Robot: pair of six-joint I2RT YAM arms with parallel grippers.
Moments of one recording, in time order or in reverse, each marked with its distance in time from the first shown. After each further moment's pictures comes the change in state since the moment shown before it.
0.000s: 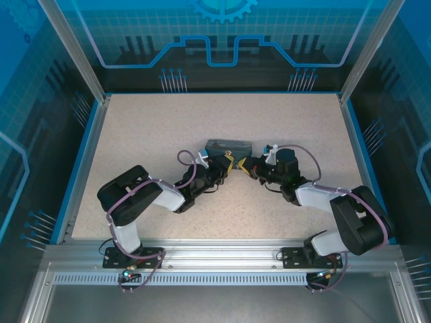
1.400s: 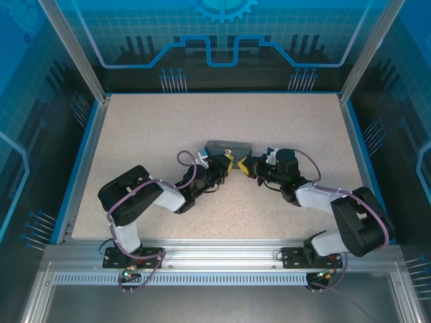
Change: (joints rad) left arm -0.007 0.005 0.000 0.029 -0.026 -0.018; right arm 0.010 -0.009 -0.005 0.024 0.001 0.270
